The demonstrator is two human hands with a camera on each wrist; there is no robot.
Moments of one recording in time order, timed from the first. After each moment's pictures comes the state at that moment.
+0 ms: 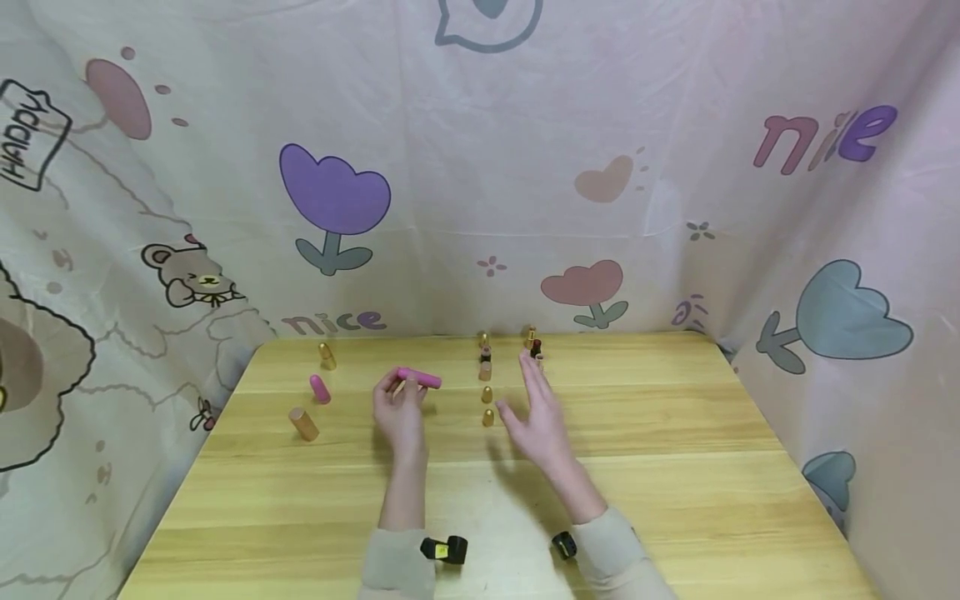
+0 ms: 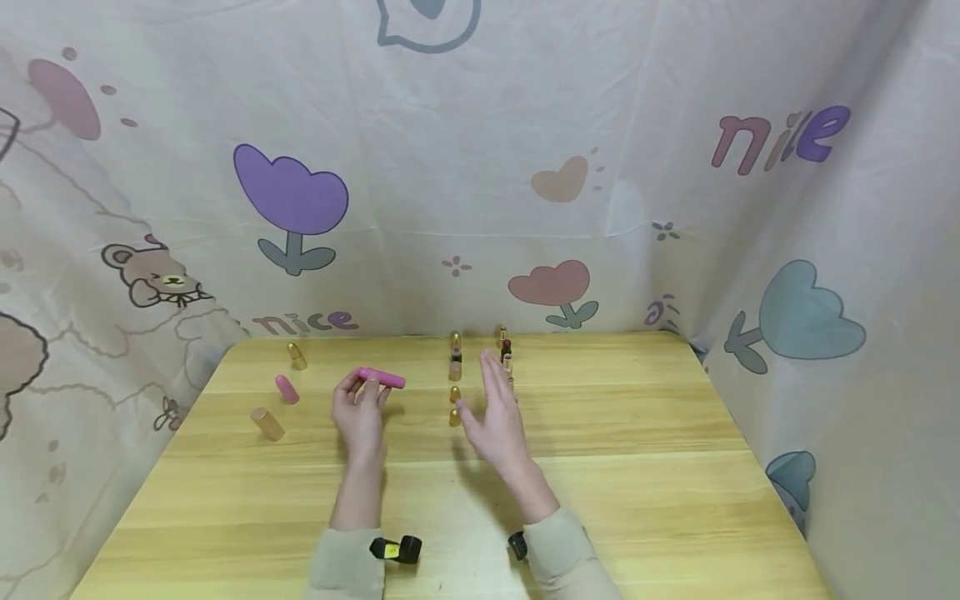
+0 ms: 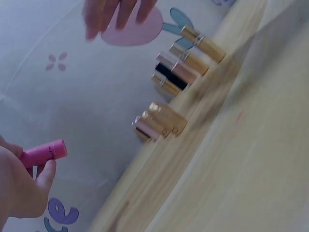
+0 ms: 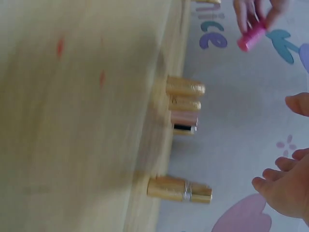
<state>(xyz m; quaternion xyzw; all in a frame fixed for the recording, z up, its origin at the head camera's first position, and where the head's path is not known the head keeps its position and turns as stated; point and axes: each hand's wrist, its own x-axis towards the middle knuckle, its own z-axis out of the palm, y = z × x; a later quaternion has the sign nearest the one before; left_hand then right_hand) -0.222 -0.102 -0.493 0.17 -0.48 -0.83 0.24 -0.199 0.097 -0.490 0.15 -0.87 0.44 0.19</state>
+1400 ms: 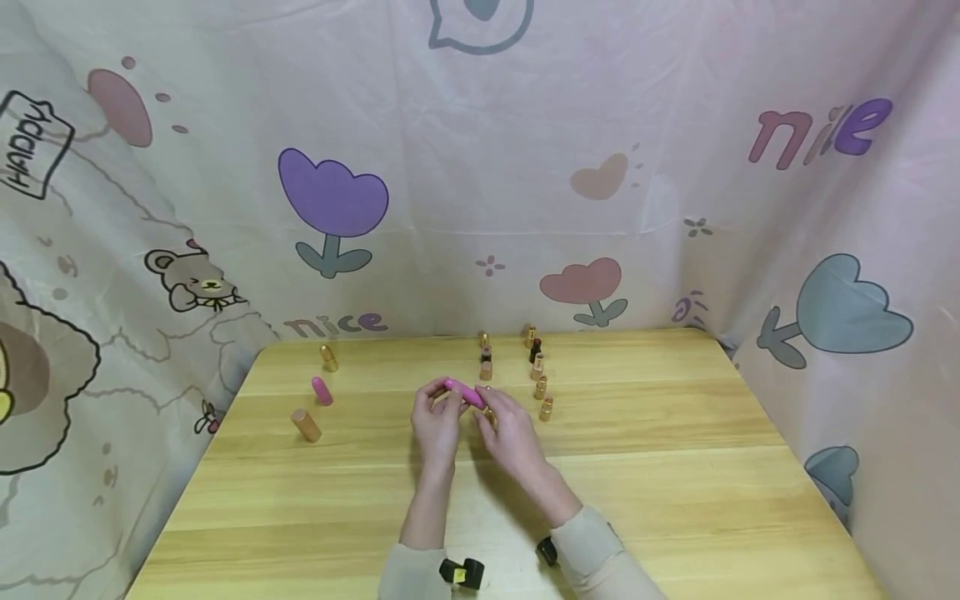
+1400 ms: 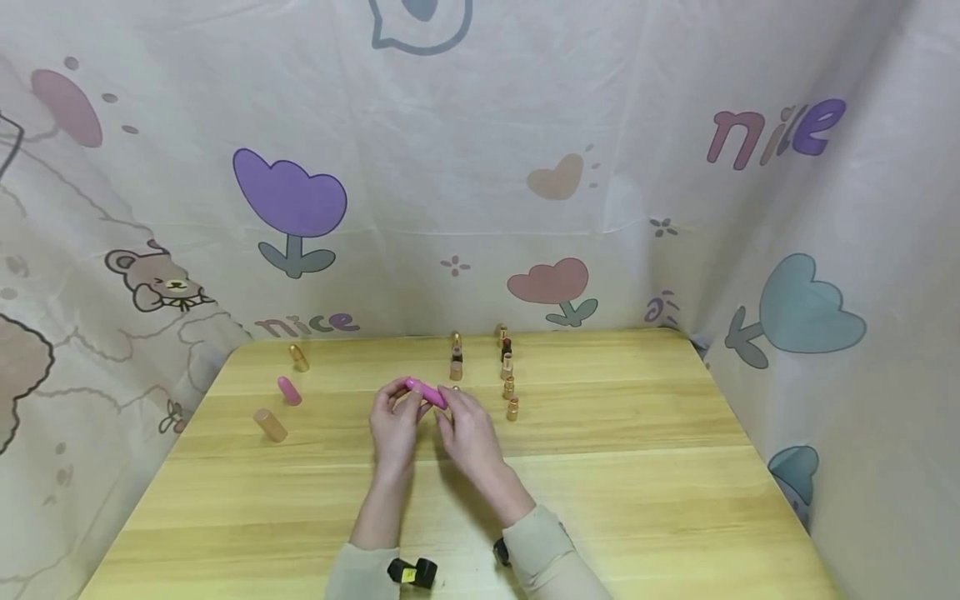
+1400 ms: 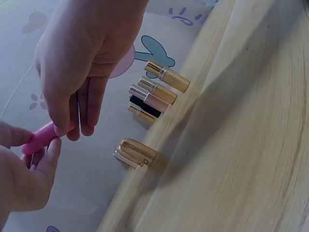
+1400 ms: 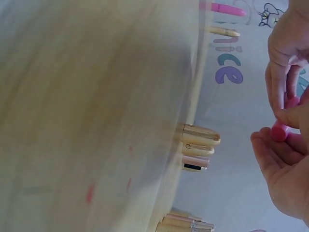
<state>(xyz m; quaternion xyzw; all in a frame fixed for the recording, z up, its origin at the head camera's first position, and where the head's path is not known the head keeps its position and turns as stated) -0.200 -0.061 -0.496 0.10 -0.57 -0.80 0.15 -0.195 0.061 -0.507 0.21 -0.88 0.38 0.22</state>
